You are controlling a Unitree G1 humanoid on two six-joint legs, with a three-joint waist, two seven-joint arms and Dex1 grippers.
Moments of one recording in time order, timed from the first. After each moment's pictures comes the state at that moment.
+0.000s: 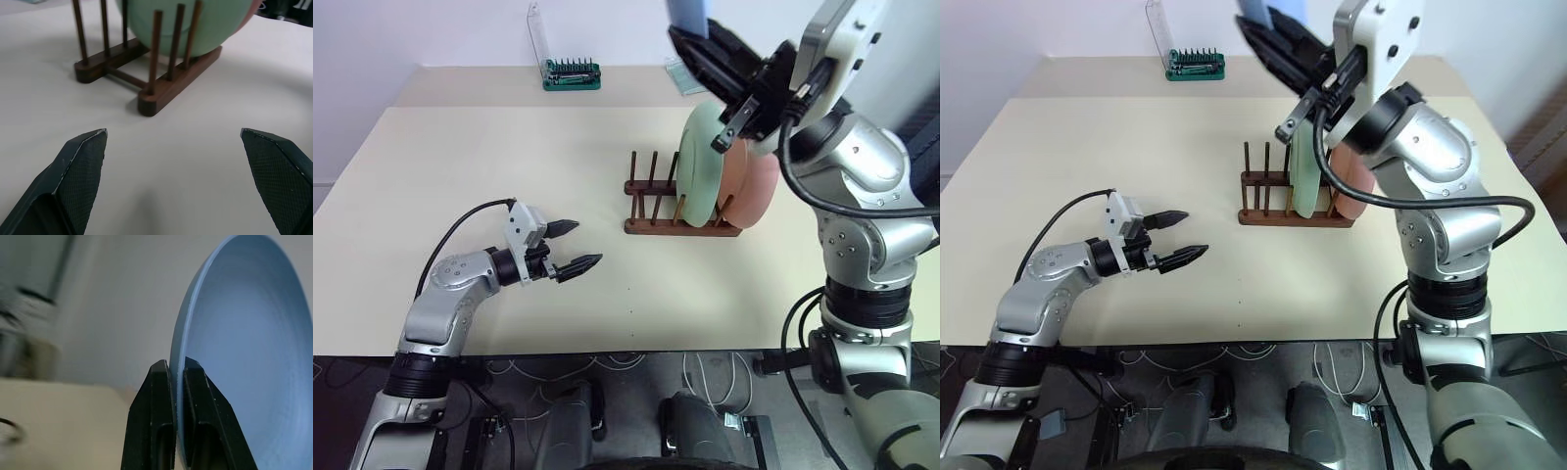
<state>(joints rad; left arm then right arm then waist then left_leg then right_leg) -0.31 0.55 0.02 -0.06 -0.42 0.34 -0.92 -0.83 -0.43 -0.04 -0.41 0.62 0.48 0.54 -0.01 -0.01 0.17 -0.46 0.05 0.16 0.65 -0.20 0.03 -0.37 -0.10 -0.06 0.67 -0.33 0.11</state>
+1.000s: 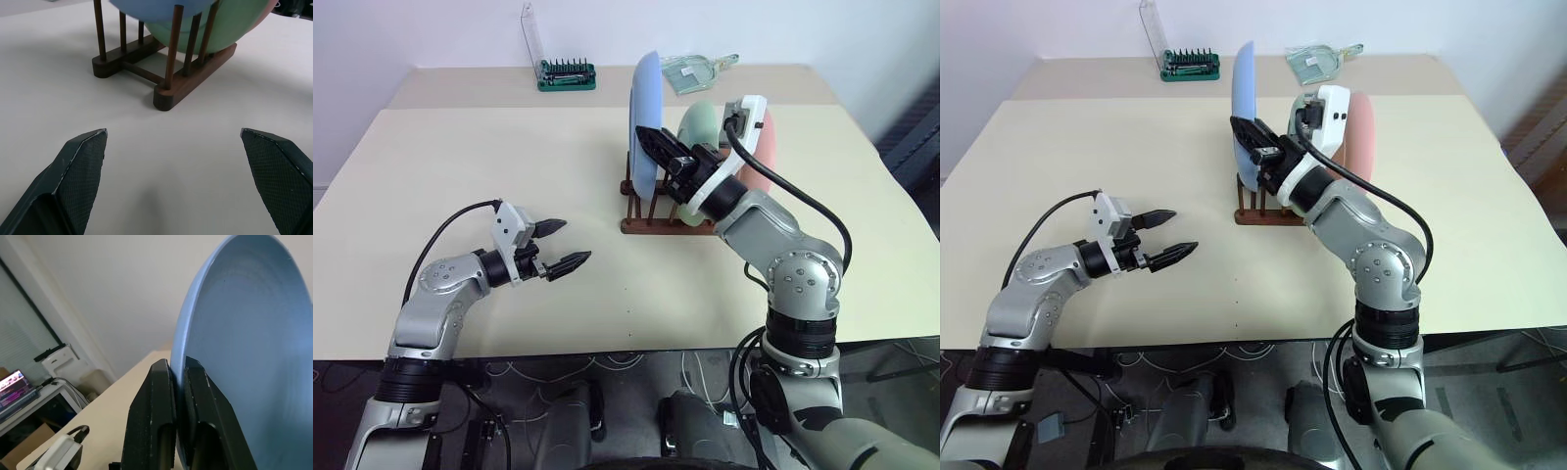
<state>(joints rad) -0.28 0.56 0.05 -0.06 -0.42 0.34 -0.90 -0.64 -0.12 -0.12 -0.34 0.93 0.81 0.08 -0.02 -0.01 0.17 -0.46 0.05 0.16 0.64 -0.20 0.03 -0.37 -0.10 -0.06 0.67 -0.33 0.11</state>
